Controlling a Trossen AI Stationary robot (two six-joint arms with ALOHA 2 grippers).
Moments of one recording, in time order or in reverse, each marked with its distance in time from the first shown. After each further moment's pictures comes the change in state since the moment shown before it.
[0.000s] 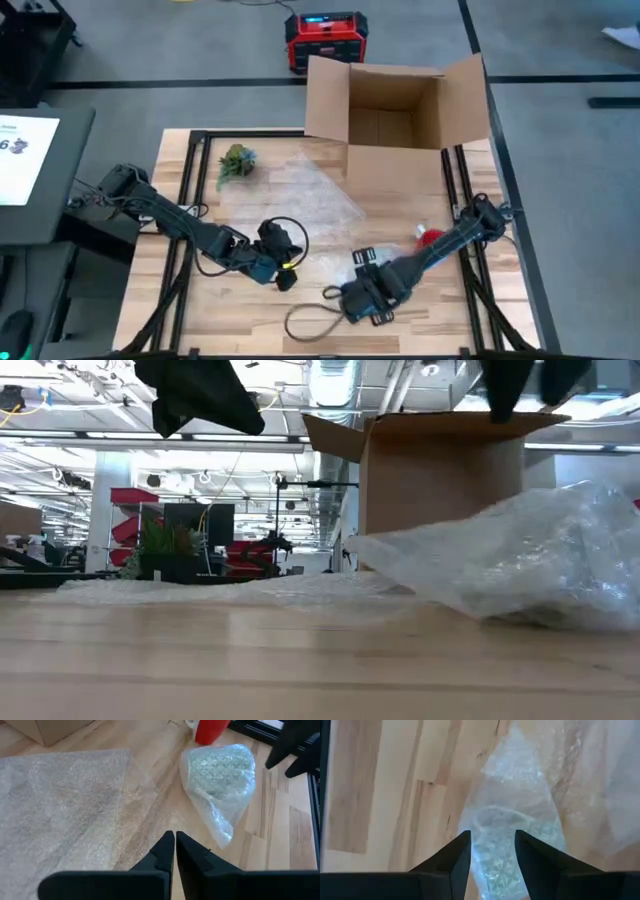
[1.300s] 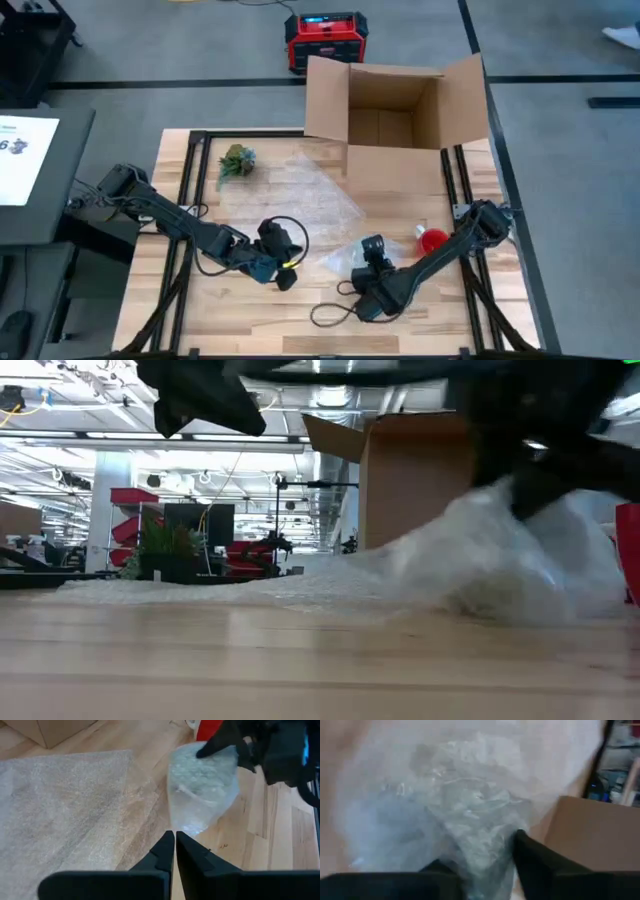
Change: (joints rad) left arm 0.005 0.000 0.000 0.000 0.000 0.012; right arm -0.025 0.004 -0.392 0.124 0.447 0.063
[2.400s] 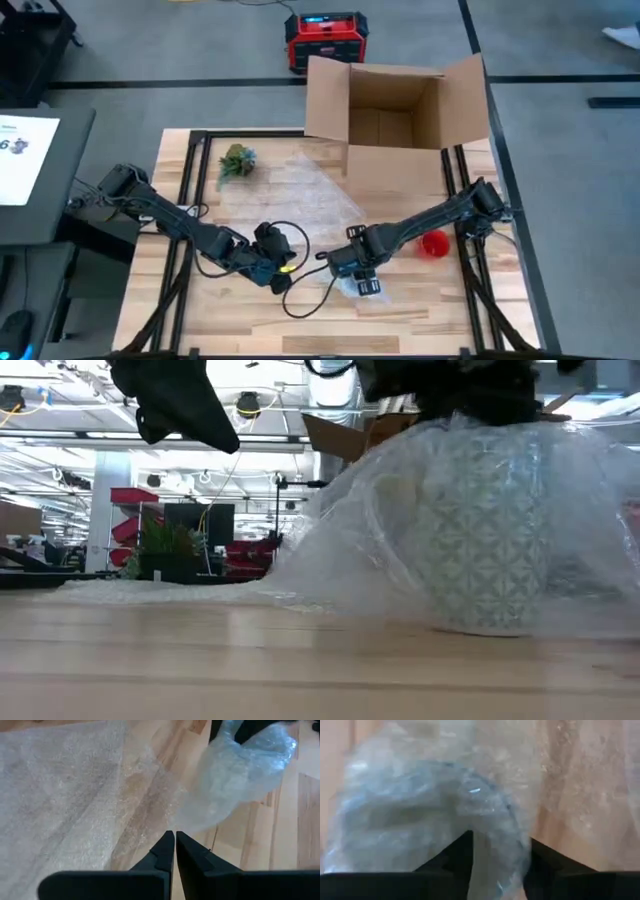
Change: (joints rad) left arm -0.016 0.000 0.000 -0.104 0.076 -0.020; right arm -0.244 -0.079 0.145 0.118 -0.661 -0.165
